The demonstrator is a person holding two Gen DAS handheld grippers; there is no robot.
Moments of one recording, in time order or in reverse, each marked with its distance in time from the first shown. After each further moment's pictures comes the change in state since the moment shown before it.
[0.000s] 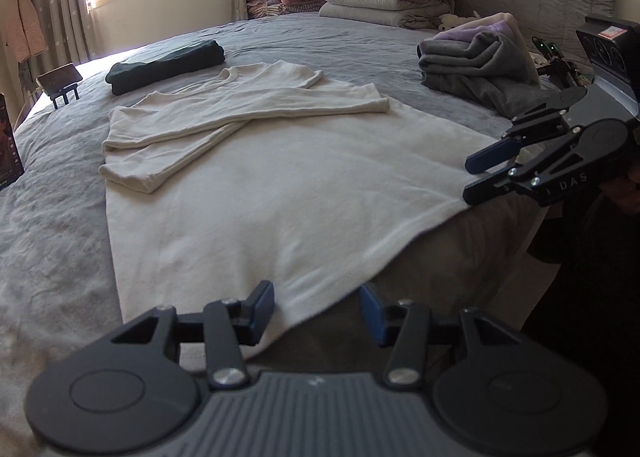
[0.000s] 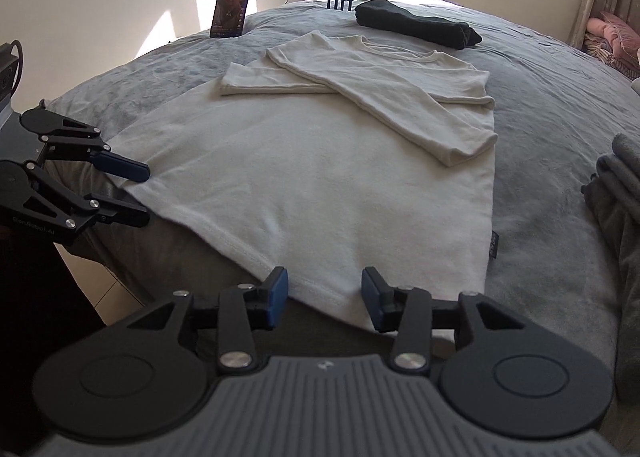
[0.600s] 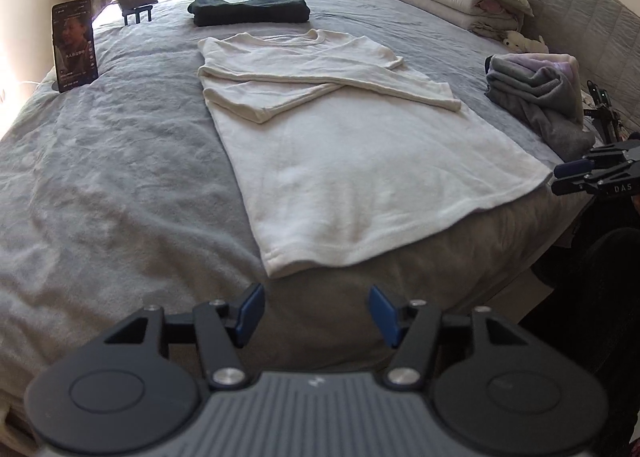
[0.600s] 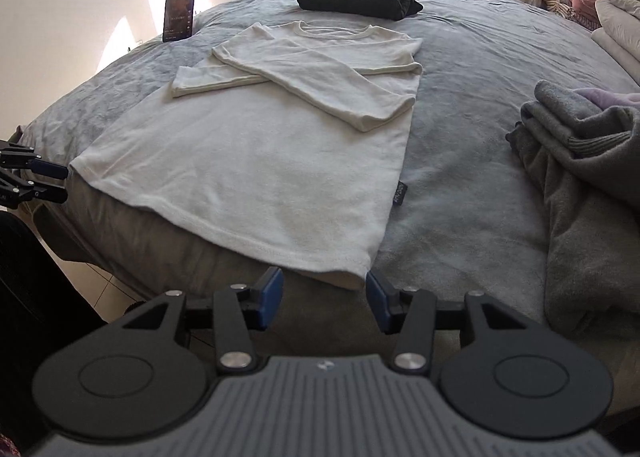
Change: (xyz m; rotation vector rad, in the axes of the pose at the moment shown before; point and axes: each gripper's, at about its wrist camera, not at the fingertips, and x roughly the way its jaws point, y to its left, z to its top) left arm -0.049 0.064 -0.022 -0.294 0.090 0.019; right arm -0.041 -0.038 -0.008 0.123 0.056 -0.064
